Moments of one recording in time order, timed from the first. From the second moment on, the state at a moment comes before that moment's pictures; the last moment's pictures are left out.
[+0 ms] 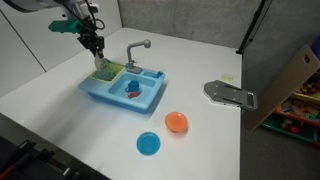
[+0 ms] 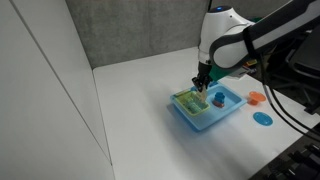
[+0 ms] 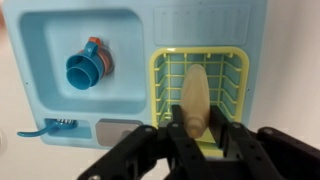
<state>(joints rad) 0.29 0.49 -0.08 -1.90 -0.16 2.38 0.35</state>
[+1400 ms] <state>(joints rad) 0.21 0.34 -0.06 -2.24 -0.25 2.59 0.35</state>
